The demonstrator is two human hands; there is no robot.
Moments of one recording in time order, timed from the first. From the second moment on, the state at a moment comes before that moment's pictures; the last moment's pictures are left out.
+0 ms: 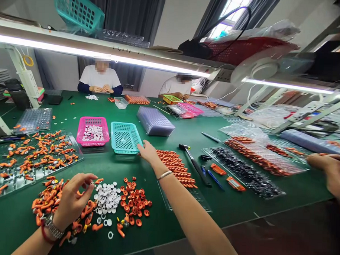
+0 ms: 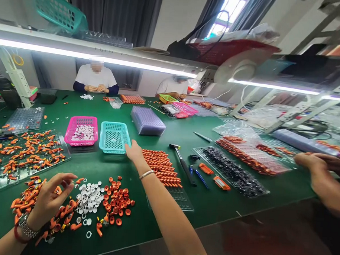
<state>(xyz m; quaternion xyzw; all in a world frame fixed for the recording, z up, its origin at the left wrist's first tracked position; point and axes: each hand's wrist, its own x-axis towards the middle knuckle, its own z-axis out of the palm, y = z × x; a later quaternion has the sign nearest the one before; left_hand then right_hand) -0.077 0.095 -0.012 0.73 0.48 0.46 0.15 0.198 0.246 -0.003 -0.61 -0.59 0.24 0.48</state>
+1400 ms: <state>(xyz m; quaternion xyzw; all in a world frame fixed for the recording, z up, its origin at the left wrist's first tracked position) 0.022 0.087 0.003 0.84 0.49 0.16 0.16 0.213 0.010 -0.039 -0.47 -0.49 0.56 0.47</state>
